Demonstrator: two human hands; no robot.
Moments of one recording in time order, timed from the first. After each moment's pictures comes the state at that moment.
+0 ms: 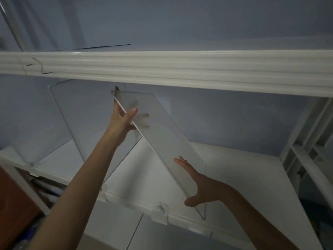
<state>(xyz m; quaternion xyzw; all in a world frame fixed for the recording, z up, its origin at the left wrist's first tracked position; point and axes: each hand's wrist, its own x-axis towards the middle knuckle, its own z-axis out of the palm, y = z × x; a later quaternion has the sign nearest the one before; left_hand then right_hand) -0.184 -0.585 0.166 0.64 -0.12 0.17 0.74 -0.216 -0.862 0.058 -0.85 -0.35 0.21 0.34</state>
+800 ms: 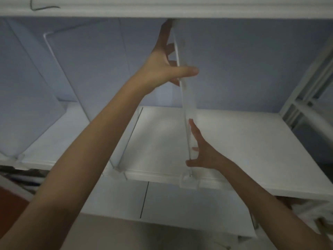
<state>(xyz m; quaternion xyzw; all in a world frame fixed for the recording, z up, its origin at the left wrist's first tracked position) -0.173 -0.577 0.213 0.79 -0.27 0.10 0.54 -0.219 -0.757 0.012 -0.87 -0.21 0.05 0.45</state>
